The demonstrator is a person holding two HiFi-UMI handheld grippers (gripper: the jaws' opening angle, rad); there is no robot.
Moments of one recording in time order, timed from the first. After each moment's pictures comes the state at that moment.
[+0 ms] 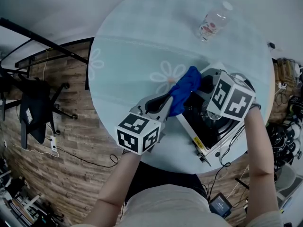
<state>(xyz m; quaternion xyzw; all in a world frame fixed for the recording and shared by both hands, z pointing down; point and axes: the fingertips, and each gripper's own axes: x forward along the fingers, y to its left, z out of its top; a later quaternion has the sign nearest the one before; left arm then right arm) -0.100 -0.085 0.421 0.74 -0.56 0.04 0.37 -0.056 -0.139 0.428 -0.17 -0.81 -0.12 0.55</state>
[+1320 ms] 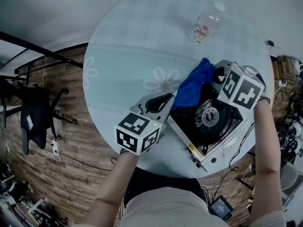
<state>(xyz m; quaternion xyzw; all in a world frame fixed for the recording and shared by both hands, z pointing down) -0.088 -0.122 0.418 0.77 -0.54 0.07 0.34 -0.021 -0.222 0.430 -0.11 -0.79 -0.13 0.59</state>
